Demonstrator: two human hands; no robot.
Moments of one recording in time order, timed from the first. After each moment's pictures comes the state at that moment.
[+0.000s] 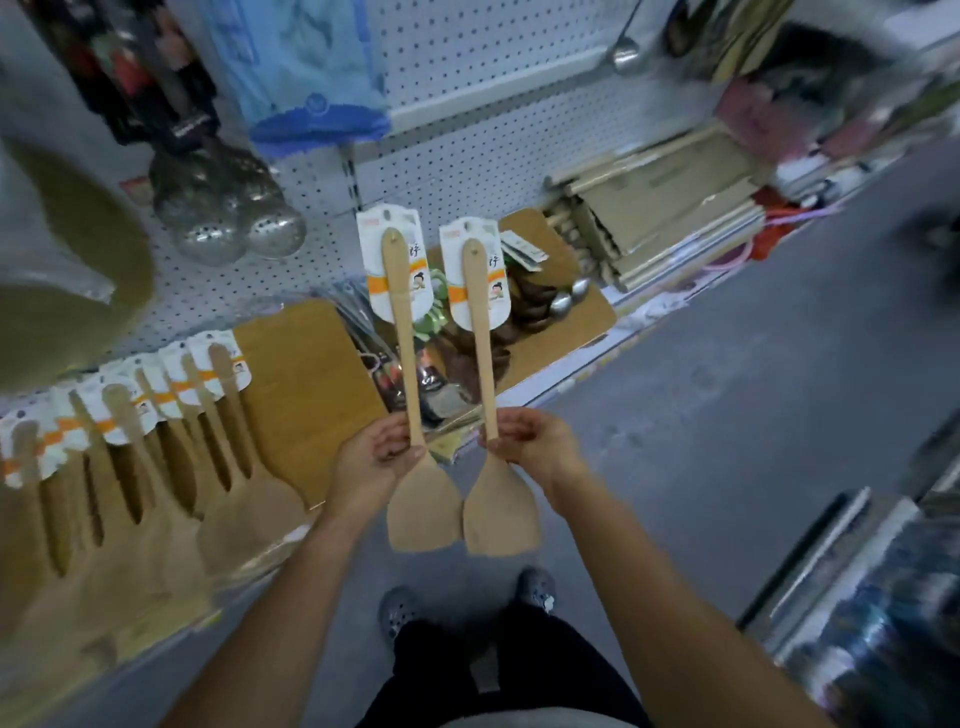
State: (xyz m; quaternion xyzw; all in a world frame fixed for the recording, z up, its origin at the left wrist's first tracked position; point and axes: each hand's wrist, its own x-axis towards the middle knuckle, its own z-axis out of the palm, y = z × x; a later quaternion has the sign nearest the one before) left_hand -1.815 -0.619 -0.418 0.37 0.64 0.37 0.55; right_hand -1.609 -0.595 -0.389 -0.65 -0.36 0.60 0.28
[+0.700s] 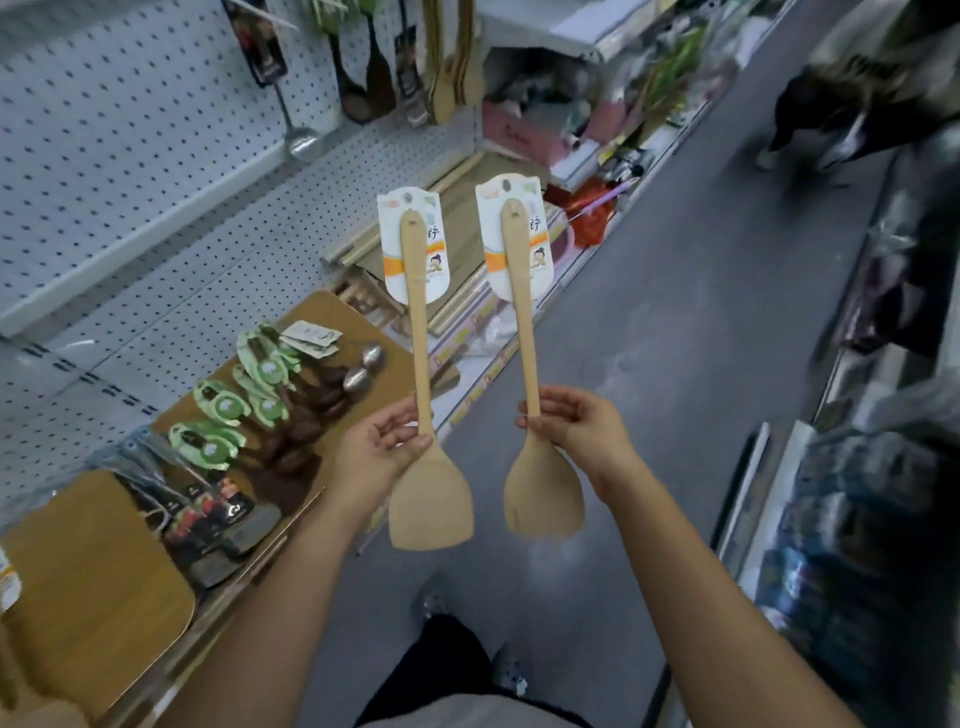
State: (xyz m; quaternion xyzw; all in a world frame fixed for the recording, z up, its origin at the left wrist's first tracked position) left_hand -1.427 -0.521 -0.335 0.48 0.54 0.34 0.61; right_hand -1.189 -0.574 -0.320 -0.64 -0.27 0.54 0.47
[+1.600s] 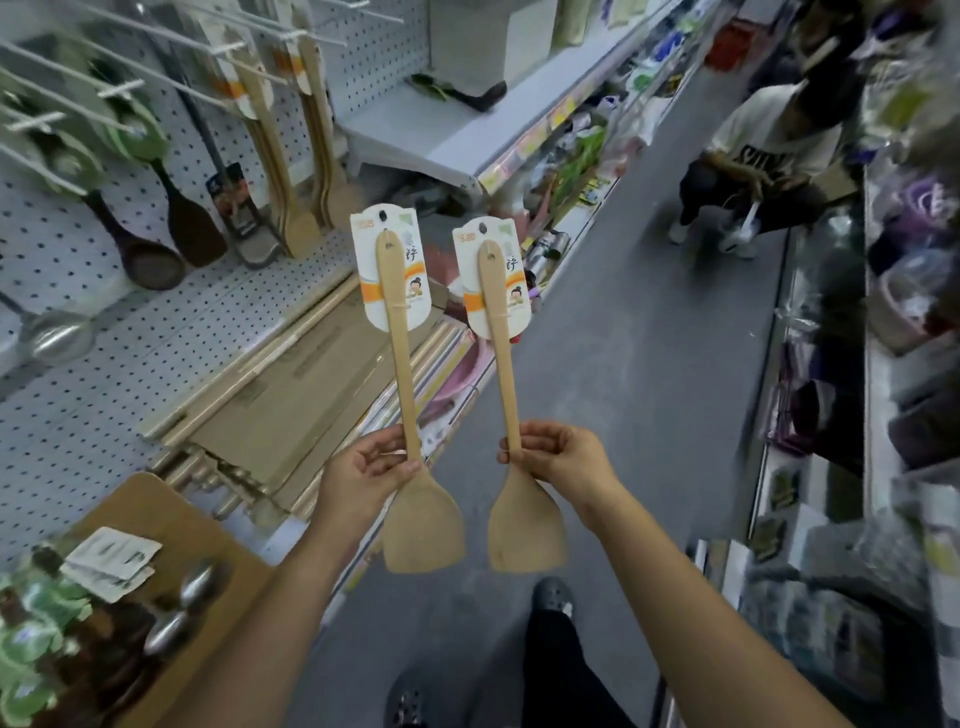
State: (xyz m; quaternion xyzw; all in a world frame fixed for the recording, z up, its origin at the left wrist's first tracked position) left_hand -1.135 -0.210 -0.365 0.49 0.48 0.35 0.64; right_hand -0.898 -0.295 -0.319 -0.67 -0.25 0.52 0.47
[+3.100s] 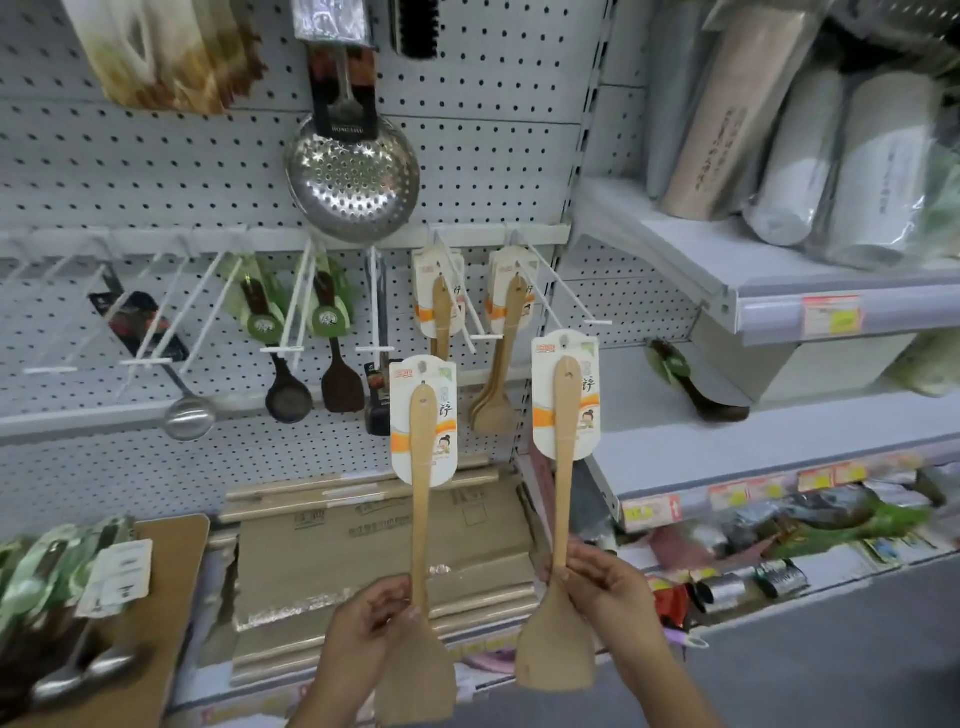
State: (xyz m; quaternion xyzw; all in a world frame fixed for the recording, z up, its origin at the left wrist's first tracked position) left_hand -0.966 -0.004 -0.380 0.31 0.68 0.53 0.41; right_hand -0.709 0.114 -0.305 -0.52 -0.50 0.61 0.33
